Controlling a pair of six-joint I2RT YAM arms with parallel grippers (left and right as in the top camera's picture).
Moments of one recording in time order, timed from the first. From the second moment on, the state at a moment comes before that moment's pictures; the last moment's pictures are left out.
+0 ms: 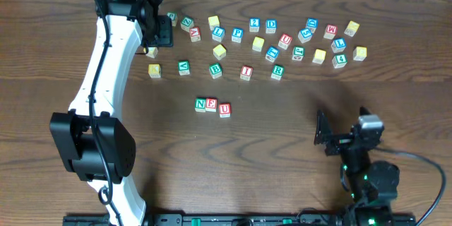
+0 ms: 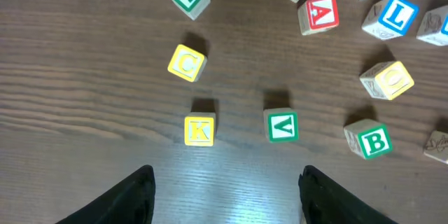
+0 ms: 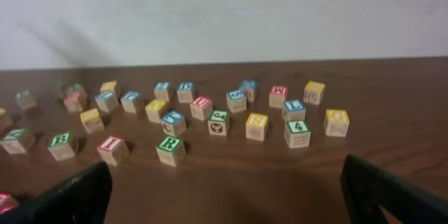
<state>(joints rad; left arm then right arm) -0.10 1.95 1.87 -1.11 -0.06 -0.14 0.04 0.27 0.12 0.05 -0.09 0.09</state>
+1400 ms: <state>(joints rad) -0.10 1.95 1.87 -1.11 -0.06 -0.14 0.17 1.94 1.64 -0.88 -0.41 0.08</state>
